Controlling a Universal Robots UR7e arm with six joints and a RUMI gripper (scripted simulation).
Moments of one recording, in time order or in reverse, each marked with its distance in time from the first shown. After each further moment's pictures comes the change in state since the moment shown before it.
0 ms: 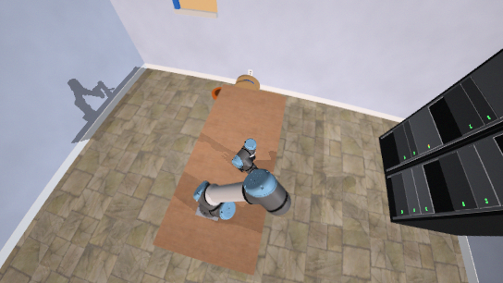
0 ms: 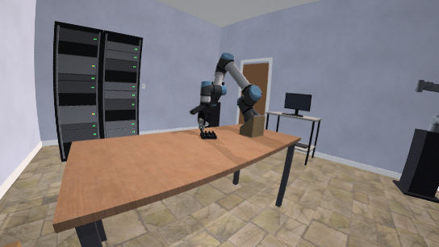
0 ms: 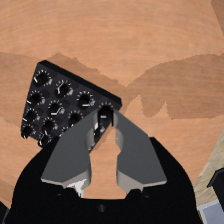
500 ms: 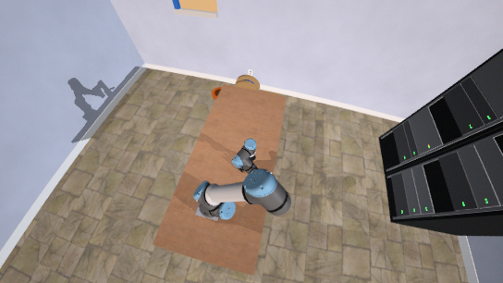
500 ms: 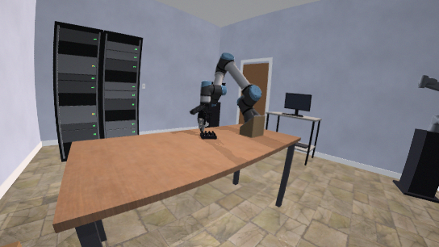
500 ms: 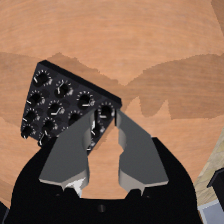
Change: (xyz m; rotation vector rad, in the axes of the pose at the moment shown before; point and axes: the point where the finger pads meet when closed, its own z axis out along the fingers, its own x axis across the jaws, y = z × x) arm 0.000 0.000 0.000 0.000 0.000 0.000
